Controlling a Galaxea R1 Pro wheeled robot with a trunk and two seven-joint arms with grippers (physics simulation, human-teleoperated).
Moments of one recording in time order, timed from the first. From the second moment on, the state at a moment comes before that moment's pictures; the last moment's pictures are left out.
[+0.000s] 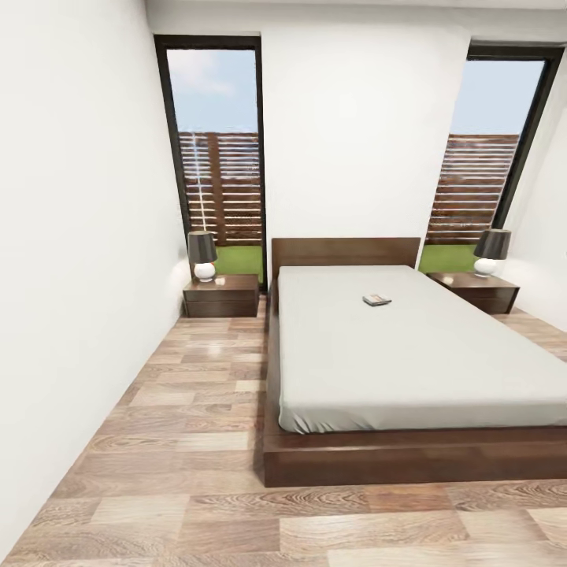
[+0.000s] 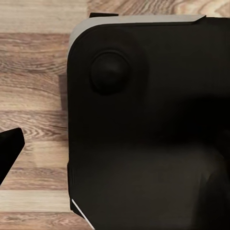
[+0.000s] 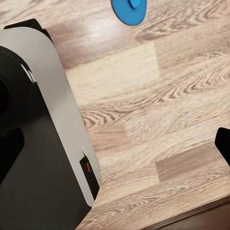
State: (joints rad) left arm -0.01 0.00 0.00 -0.01 0.05 -0.06 0.00; right arm 0.00 -0.15 -0.26 -0.06 0.00 0.03 -0.03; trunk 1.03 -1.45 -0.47
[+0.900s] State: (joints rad) left arm -0.01 0.00 0.00 -0.01 -0.02 -0.06 -0.01; right arm 0.00 -0.15 -0.26 -0.07 0.00 0.03 -0.02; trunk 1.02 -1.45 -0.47
